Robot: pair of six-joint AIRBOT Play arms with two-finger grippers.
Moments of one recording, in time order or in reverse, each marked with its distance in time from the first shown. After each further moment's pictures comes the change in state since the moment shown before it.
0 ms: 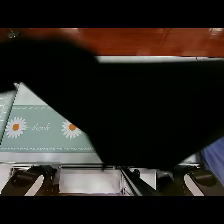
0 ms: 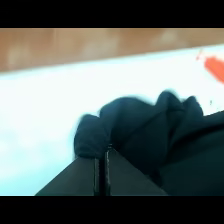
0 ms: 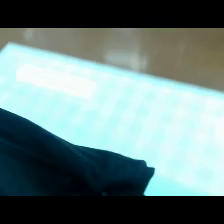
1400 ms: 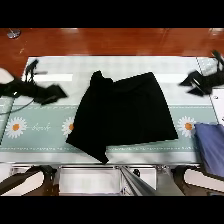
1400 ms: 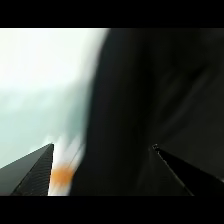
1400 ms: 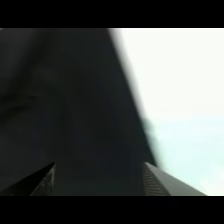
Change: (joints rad) left arm 0.317 -0.643 -0.504 -0.077 0.104 0.218; right arm -0.480 -0.725 -0.534 0.166 -0.287 -0.092
